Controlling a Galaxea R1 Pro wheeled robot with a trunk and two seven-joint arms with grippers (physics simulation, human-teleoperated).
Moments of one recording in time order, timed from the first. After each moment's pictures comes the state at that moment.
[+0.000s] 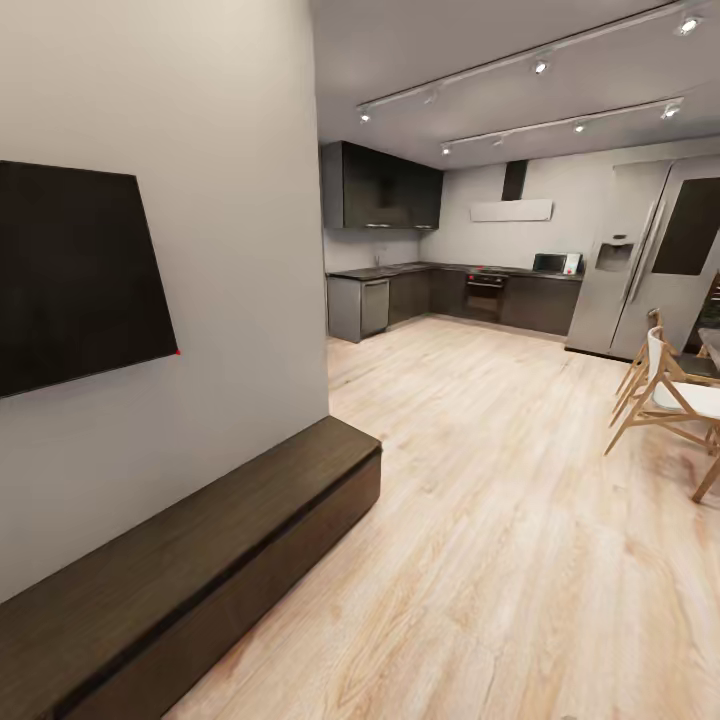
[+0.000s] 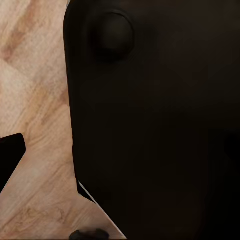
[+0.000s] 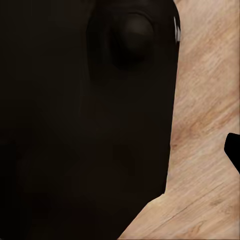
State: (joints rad) left arm 0.00 0.00 0.00 0.00 0.00 0.00 0.00; right arm 0.00 0.00 0.00 0.00 0.00 0.00 0.00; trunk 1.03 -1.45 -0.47
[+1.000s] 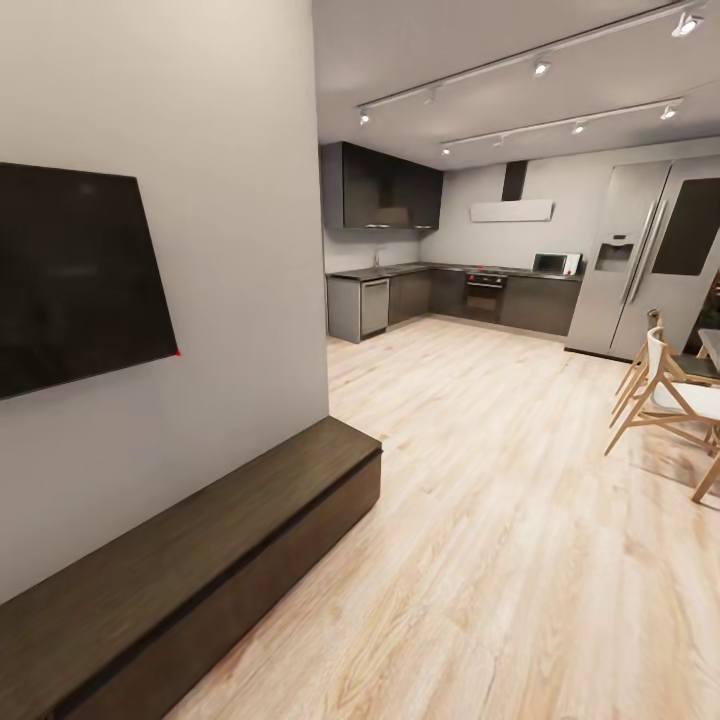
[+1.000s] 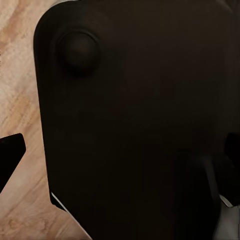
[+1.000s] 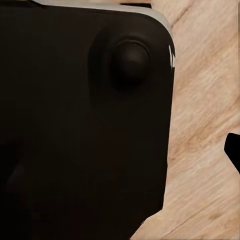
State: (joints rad) left arm 0.00 -0.04 0.01 -0.01 0.01 -0.02 0.01; right arm -0.01 0.00 0.00 -0.01 0.01 -0.03 0.00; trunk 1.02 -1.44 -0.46
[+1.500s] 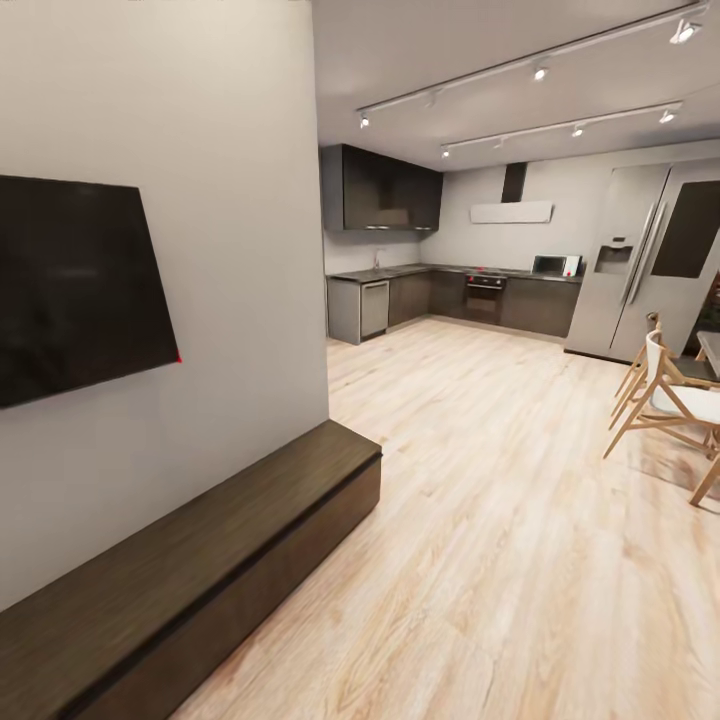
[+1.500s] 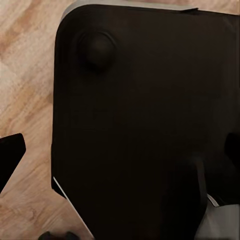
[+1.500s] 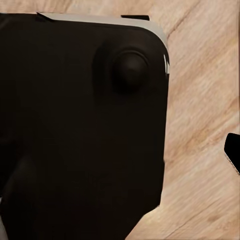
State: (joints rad) left arm 0.00 -0.03 0.02 -0.02 0.11 -0.02 0.01; right arm -0.01 0.00 0.00 -0.01 0.01 -0.05 0.00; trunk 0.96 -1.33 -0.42
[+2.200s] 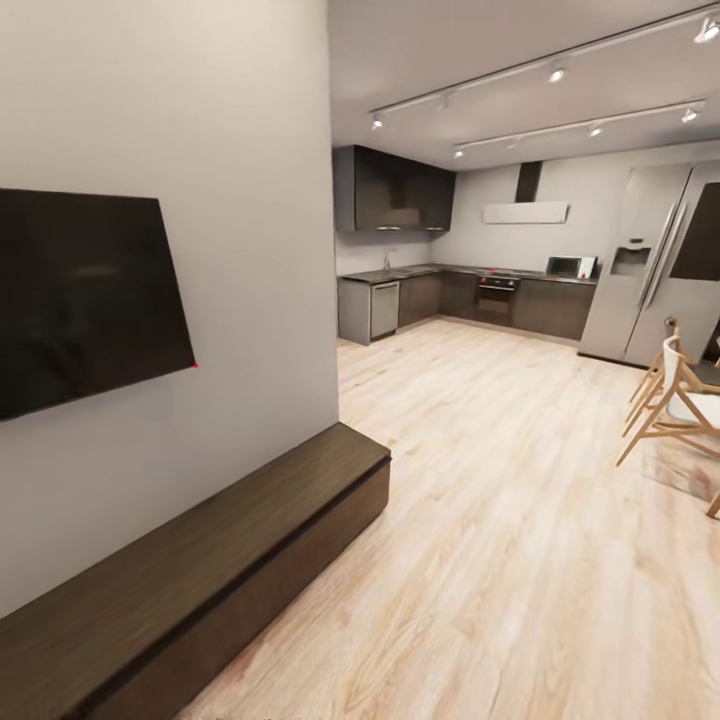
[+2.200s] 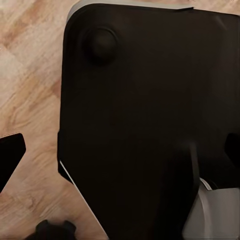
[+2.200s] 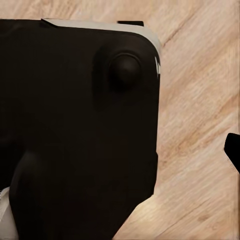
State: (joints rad) left arm 0.00 -0.03 0.02 -0.02 0.11 -0.02 0.01; right arm -0.01 0.00 0.00 -0.01 0.01 -0.07 -0.01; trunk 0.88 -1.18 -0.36
